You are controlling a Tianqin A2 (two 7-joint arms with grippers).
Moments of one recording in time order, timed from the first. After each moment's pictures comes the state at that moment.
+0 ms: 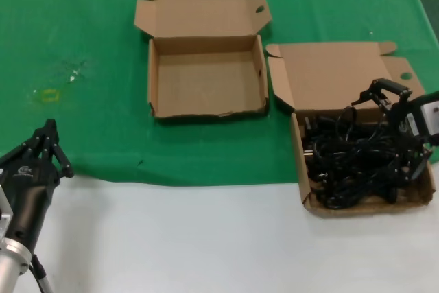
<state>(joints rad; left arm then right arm) 0.00 -0.30 1.60 -1.60 -1.80 0.00 0.00 1.03 0.77 -2.23 0.98 1.48 -1.16 -0.50</state>
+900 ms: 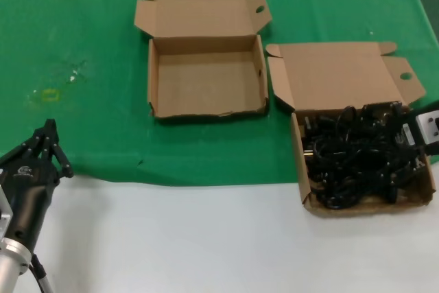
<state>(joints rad) 0.00 -0.30 1.60 -1.60 -1.80 0.00 0.00 1.02 0.69 -2.17 0.87 1.42 -1.20 -0.57</state>
